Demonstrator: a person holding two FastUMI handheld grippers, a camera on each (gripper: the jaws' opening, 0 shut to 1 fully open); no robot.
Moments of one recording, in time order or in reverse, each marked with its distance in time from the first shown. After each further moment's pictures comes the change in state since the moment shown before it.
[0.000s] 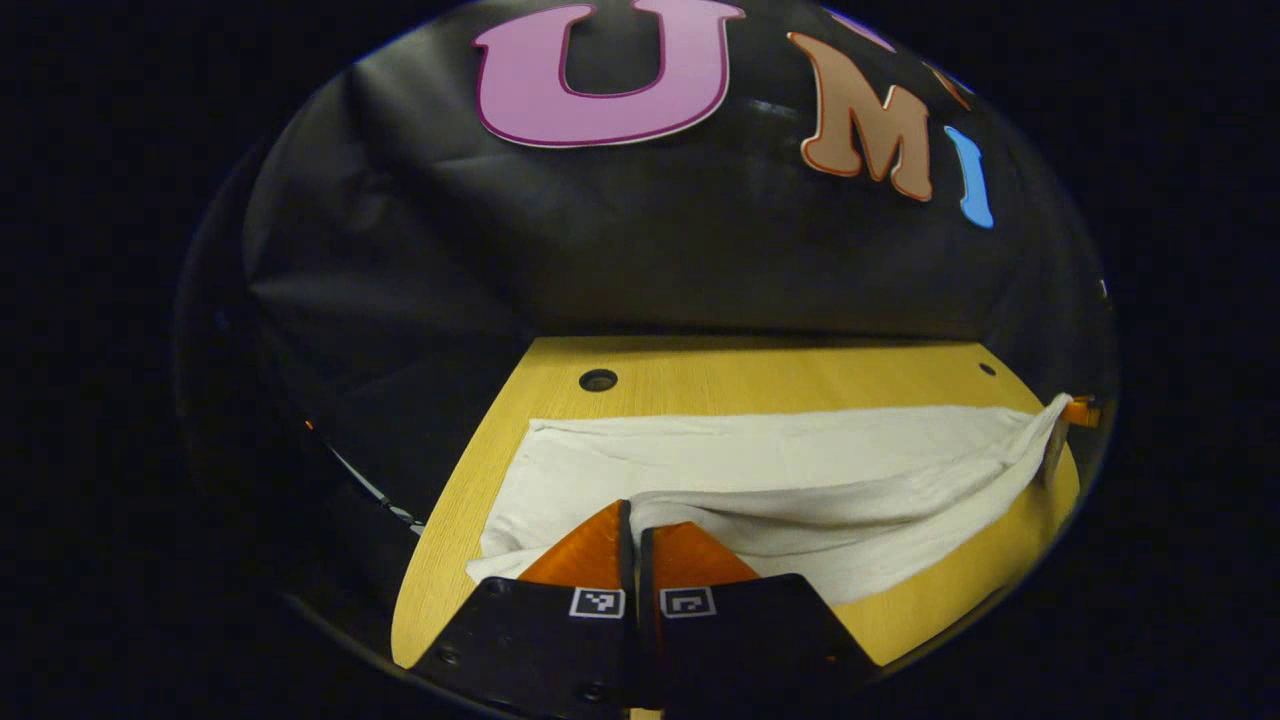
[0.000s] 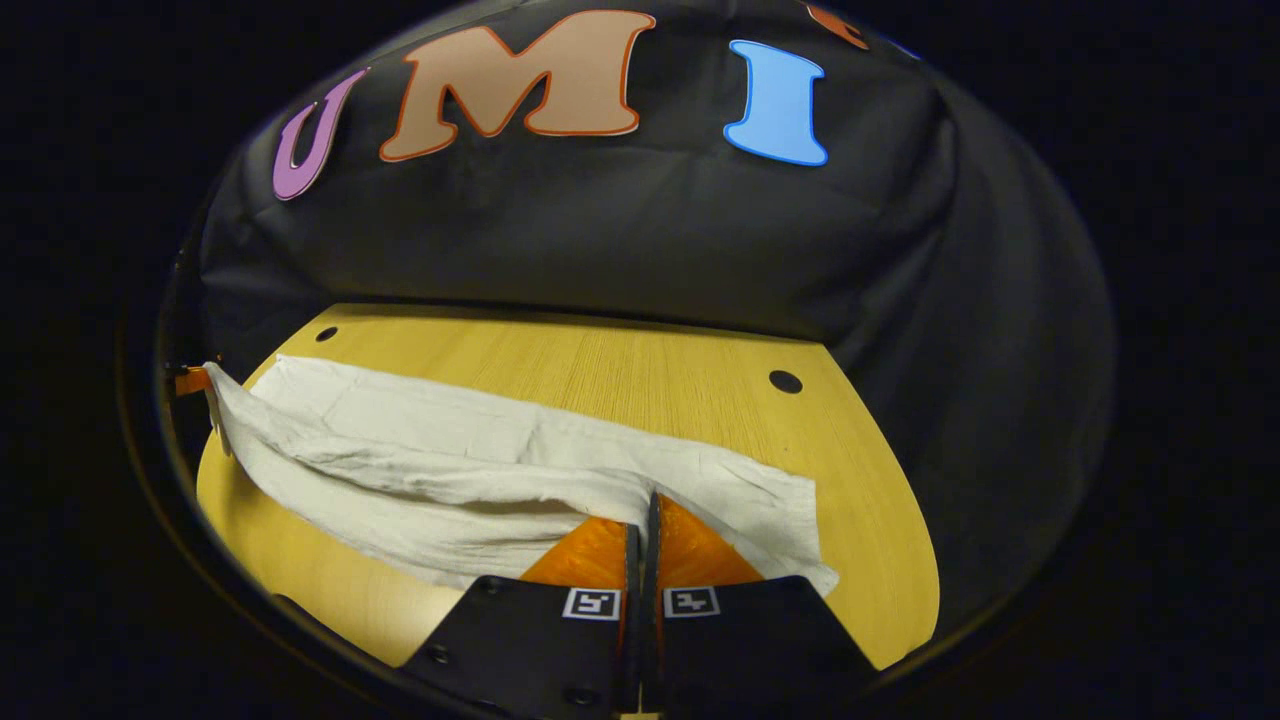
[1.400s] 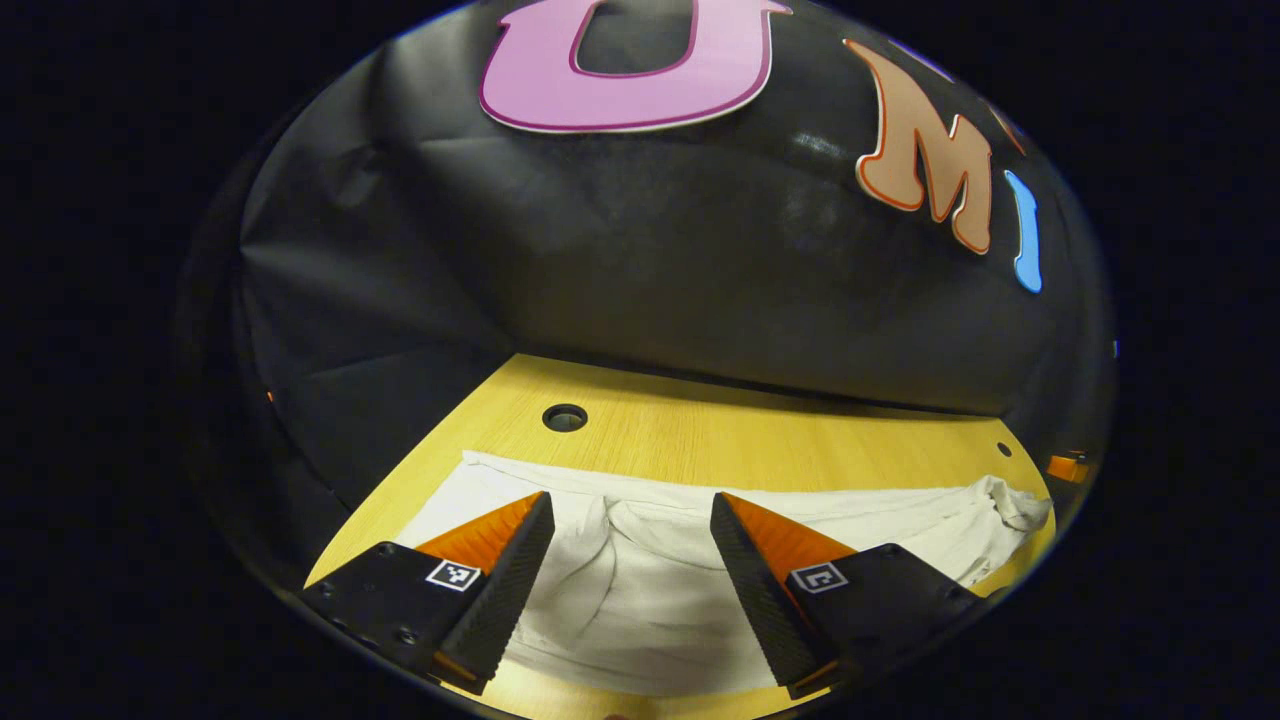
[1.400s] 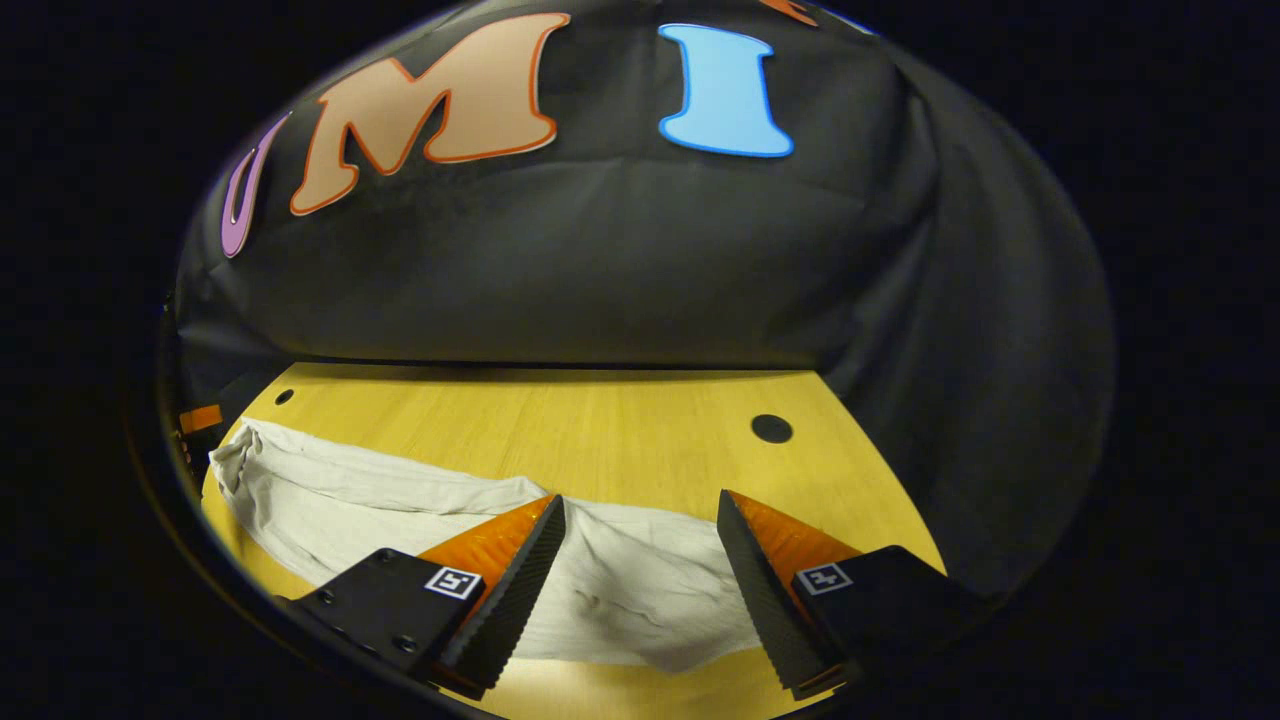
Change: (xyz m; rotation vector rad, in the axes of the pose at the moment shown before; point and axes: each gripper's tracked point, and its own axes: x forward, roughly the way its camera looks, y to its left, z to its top) left arm 0.059 -0.038 0.031 -0.139 -0.076 0.024; right arm 0.067 -0.076 0.032 0.100 -0.073 -0.030
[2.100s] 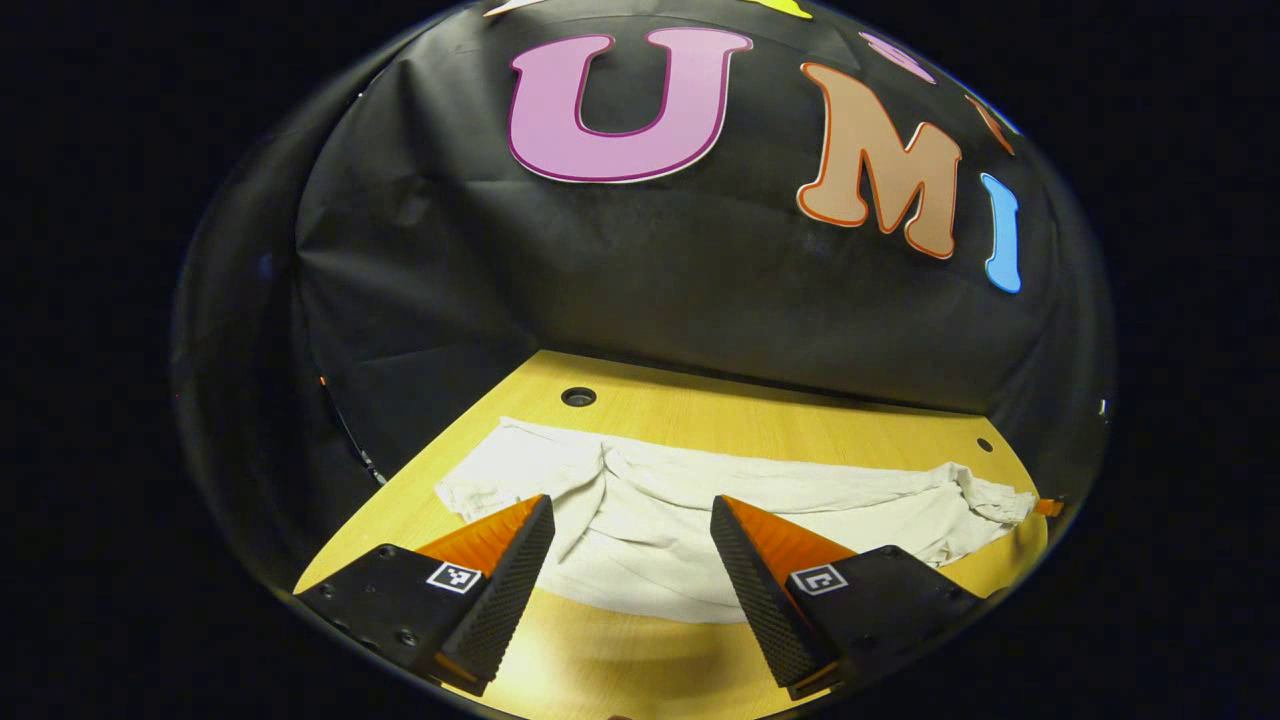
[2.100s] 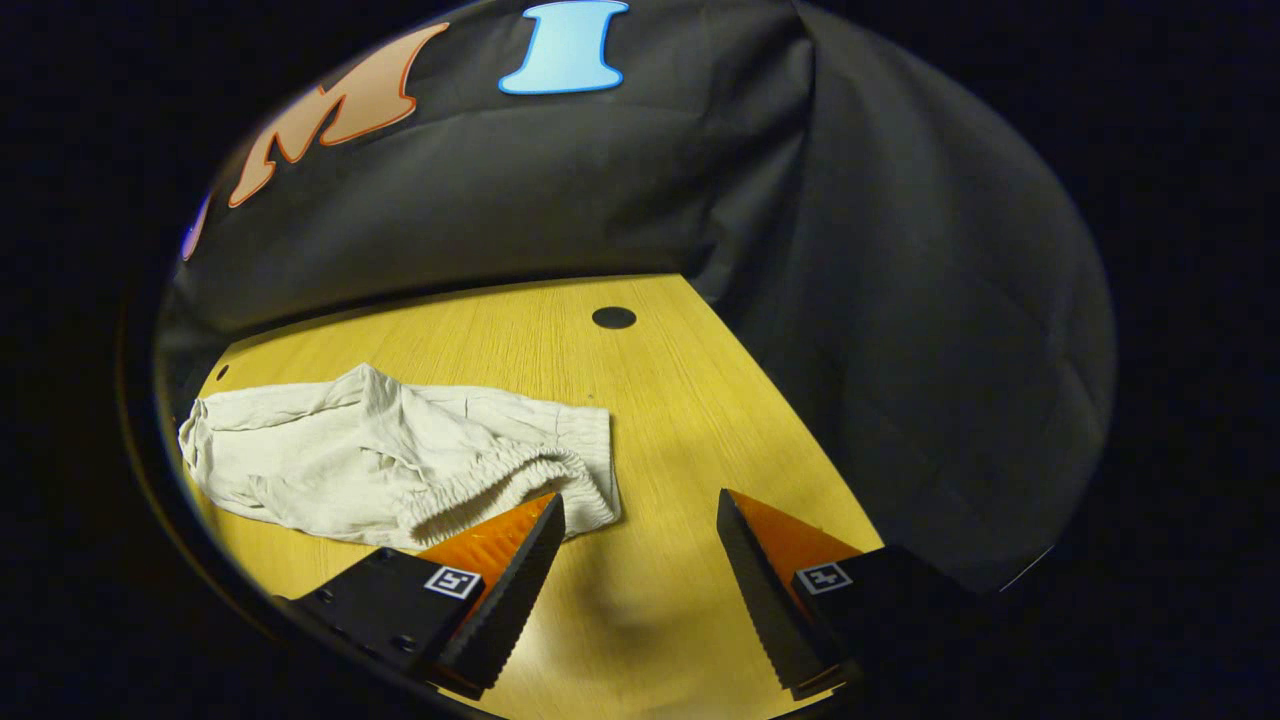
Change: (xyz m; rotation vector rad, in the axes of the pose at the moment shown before) left arm -0.099 -0.031 -0.026 -0.012 -0.009 0.061; right arm -0.024 -0.121 -0.108 0.099 0.159 -0.150
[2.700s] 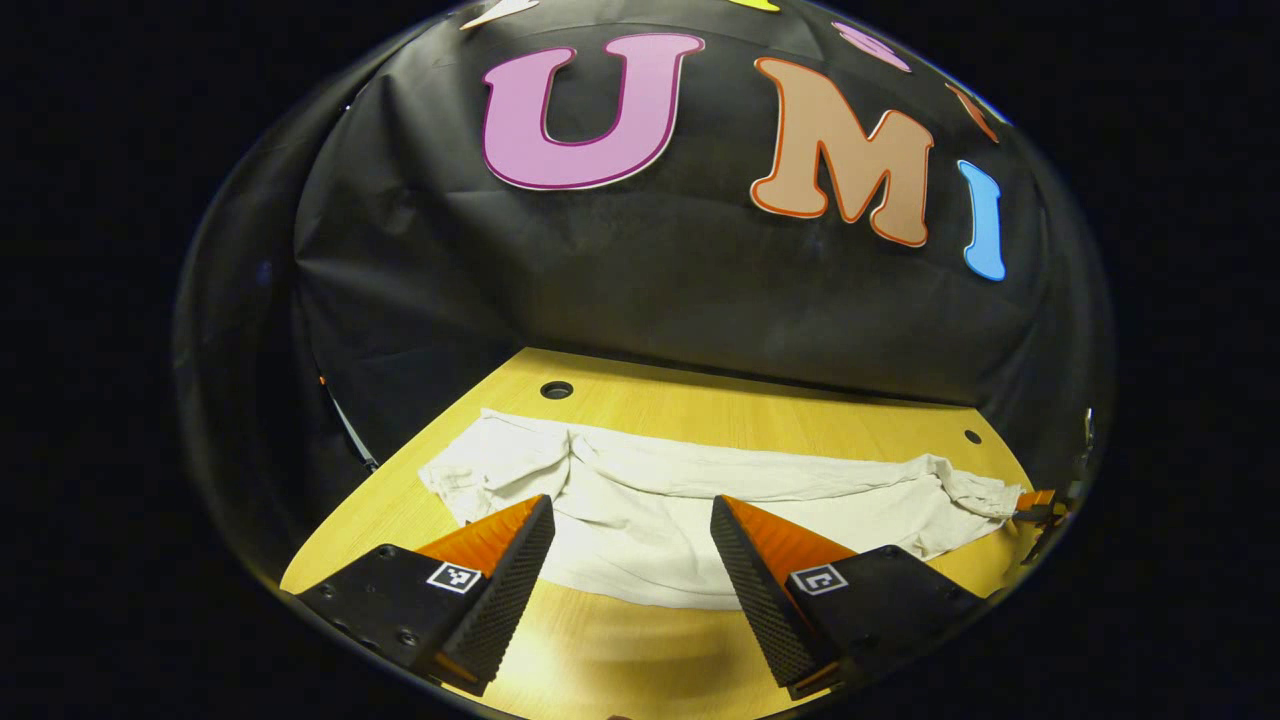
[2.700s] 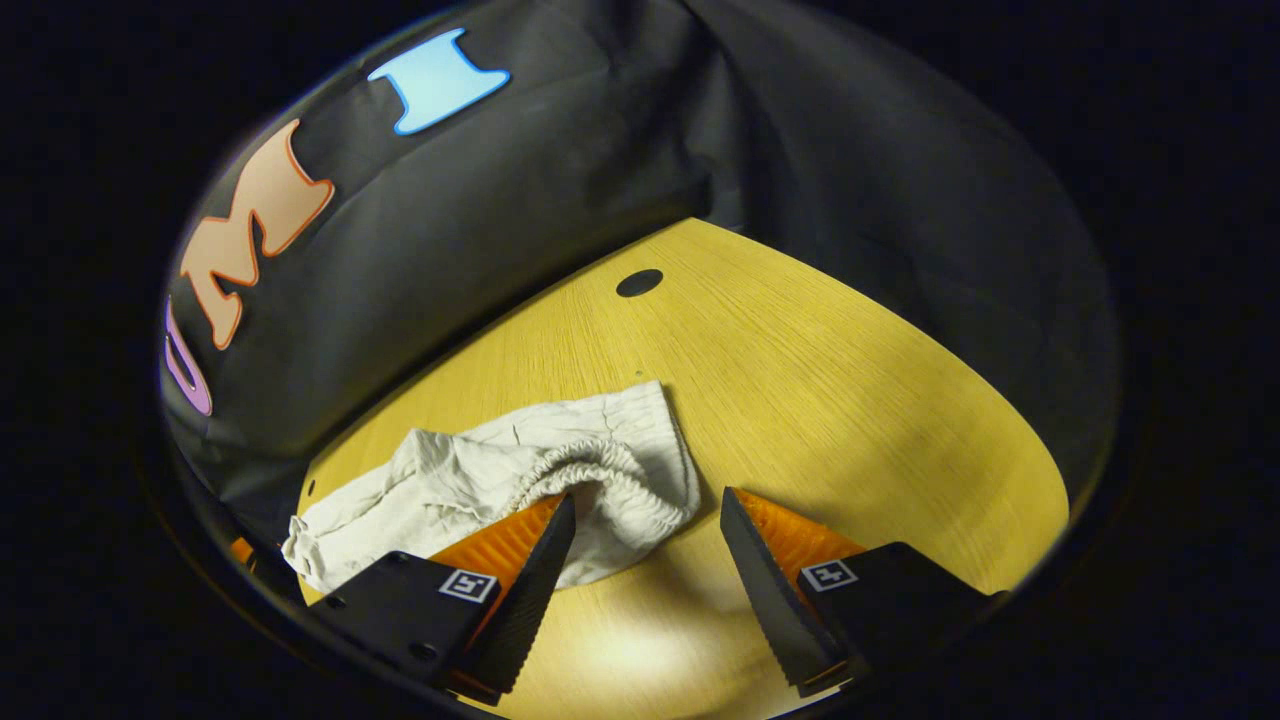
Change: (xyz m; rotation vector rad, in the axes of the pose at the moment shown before) left arm -0.020 -0.045 -0.008 0.024 -0.004 -0.001; right arm 0.033 0.040 -0.013 0.404 0.078 0.241
